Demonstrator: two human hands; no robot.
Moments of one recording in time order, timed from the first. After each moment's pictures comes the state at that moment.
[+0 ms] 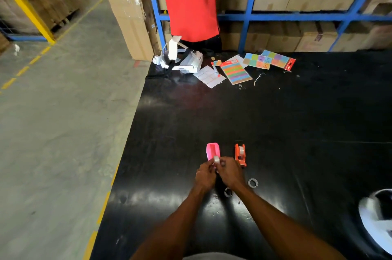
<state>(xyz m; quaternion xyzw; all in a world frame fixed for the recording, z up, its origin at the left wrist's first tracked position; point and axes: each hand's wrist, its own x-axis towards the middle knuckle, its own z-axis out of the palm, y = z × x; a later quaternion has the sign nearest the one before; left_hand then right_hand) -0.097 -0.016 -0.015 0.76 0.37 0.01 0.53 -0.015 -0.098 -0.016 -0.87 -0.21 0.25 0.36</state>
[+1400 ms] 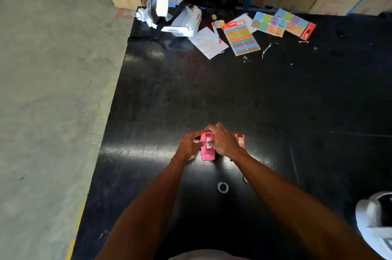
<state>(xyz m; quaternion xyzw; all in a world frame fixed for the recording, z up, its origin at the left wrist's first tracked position) -0.031 0.079 -0.066 0.73 0.32 -0.03 0.61 0.079 -0.026 -0.026 -0.87 -0.36 0.30 0.13</state>
